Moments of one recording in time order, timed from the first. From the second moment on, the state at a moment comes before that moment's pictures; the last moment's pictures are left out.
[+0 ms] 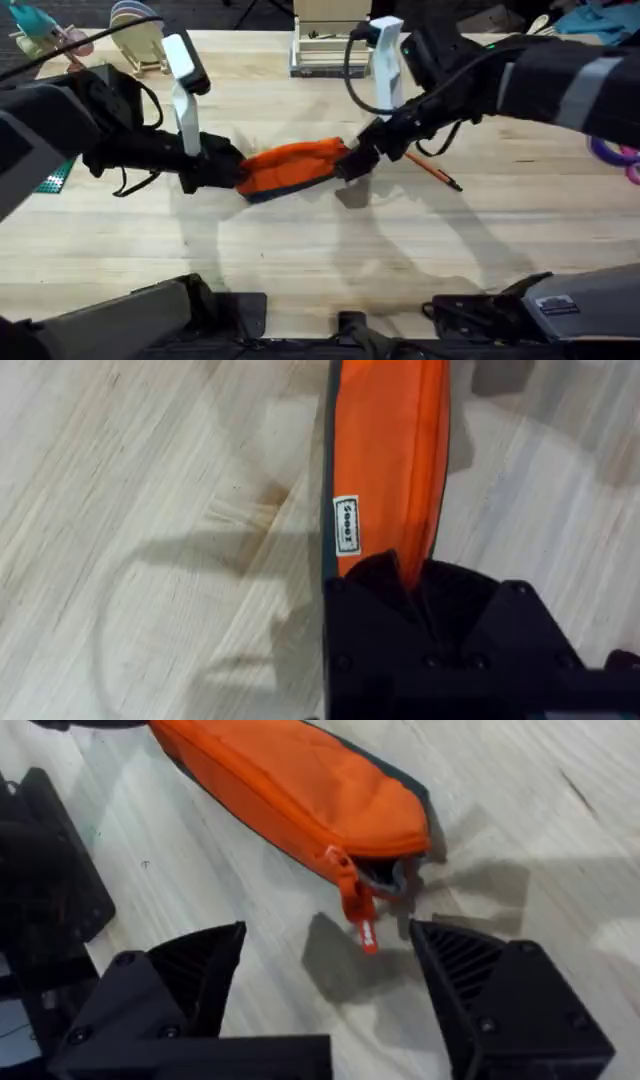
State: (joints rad) left arm 0.32 1.37 0.84 -0.98 0.76 1.30; right arm 0.42 1.62 1.10 -0.69 -0.60 -0.30
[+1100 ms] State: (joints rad) left arm 0.32 1.37 0.84 -0.98 0.76 1.30; right arm 0.44 1.62 1.10 -0.64 -0.59 -0.29
